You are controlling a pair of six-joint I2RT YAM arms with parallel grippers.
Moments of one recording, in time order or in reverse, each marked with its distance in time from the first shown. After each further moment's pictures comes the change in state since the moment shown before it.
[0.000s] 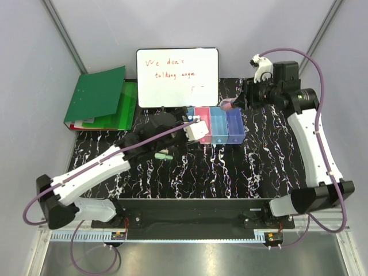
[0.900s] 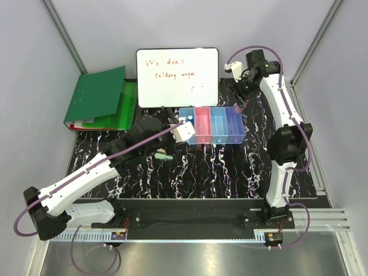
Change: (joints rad) left arm 0.049 -0.182 -0.116 -0.041 -0.073 0.004; right arm 0.000 0.660 0.519 -0.309 0.318 -0.570
